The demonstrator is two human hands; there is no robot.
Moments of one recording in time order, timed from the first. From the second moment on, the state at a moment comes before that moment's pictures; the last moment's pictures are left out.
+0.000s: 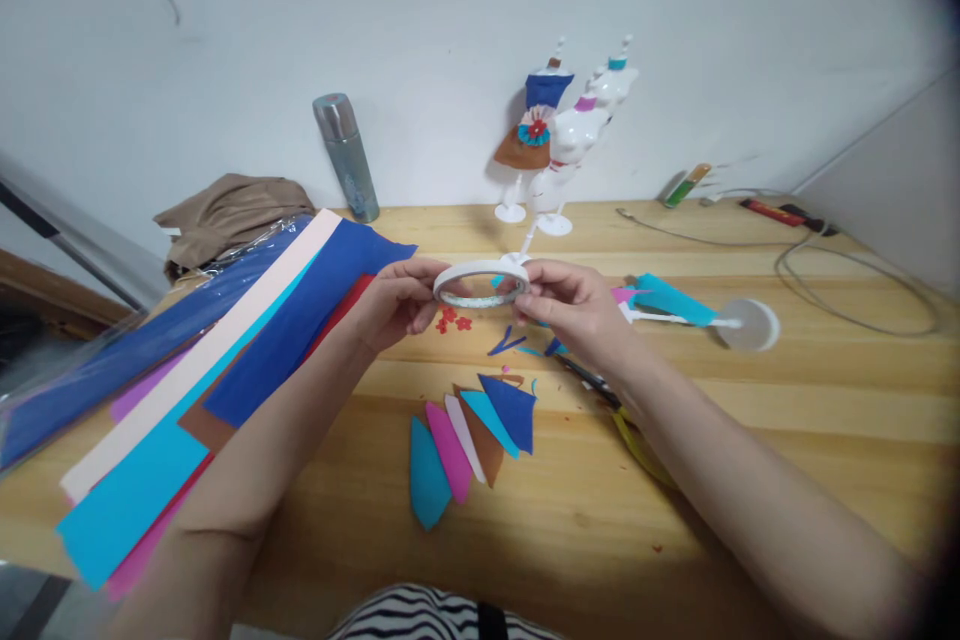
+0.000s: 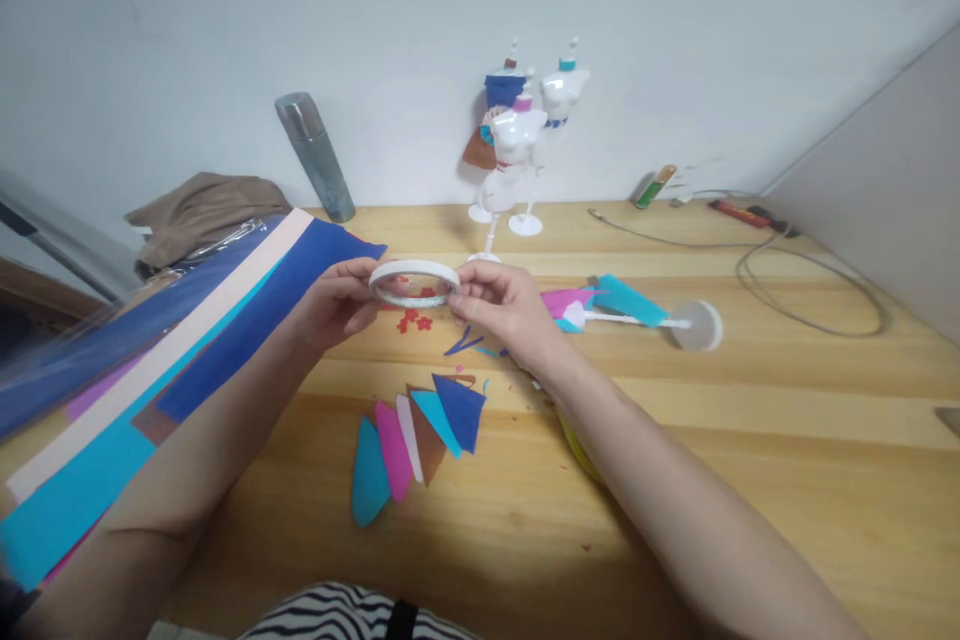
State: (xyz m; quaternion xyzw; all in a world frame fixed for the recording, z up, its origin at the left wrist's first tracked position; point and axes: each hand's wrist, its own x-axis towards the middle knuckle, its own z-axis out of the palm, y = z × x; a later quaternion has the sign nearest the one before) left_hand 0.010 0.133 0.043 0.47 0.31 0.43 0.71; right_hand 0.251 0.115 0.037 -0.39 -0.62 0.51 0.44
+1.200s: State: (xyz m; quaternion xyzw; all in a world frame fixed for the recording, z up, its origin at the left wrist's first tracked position) left_hand 0.008 0.113 0.093 0.40 0.35 0.40 0.74; right_hand 0.254 0.117 0.031 -0.47 -0.69 0.49 0.26
